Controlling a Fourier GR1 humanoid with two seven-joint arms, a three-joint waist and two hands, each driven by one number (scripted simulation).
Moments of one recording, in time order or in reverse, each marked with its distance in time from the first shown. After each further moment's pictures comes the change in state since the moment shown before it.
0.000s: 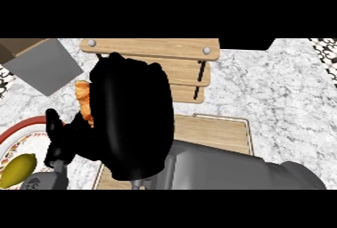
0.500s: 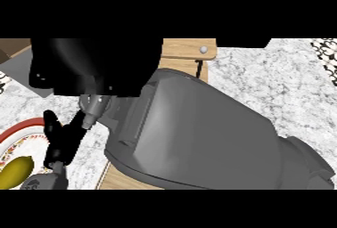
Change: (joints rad) left arm 0.011 -0.007 0.007 -0.014 -0.004 0.013 -0.011; right arm -0.298 0.004 -0.244 0.219 -0.053 0.041 -0.006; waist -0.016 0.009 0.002
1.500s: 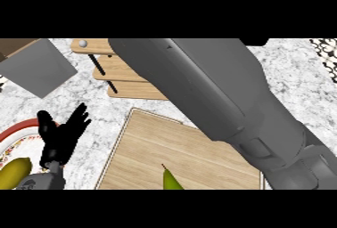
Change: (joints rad) left arm -0.002 0.005 0.029 0.005 0.007 -0.024 -0.018; right arm -0.198 0.006 -0.214 0.558 -0.066 0.001 -0.217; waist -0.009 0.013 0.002
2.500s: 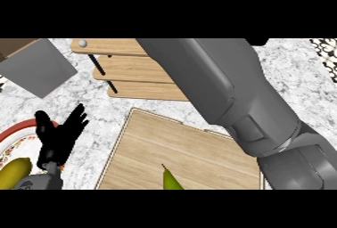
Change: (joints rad) left arm 0.007 0.002 0.017 -0.008 -0.008 -0.014 0.016; right arm -0.041 0.001 -0.078 0.269 0.026 -0.131 -0.237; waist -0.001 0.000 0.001
